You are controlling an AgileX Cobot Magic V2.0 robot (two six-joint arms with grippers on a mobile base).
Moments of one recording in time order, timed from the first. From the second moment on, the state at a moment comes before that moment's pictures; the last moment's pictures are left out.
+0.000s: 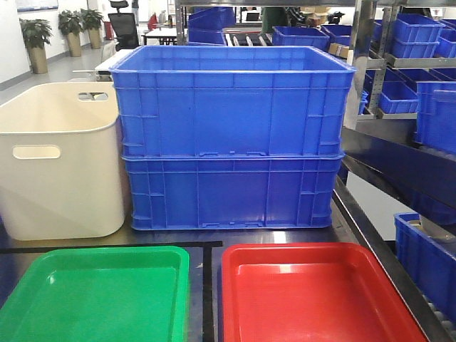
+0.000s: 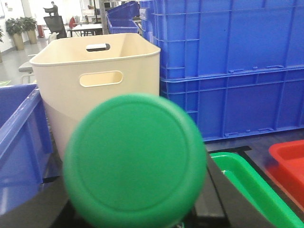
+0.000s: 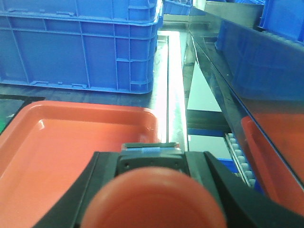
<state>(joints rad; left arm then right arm) -0.13 0.51 -0.60 -0.02 0.23 0.05 0.25 0.67 -0.76 -0.37 0.54 0.34</state>
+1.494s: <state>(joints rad) -0.18 0.70 -0.60 -0.28 0.08 0.05 0.39 0.88 -0.76 -0.32 0.26 0.29</state>
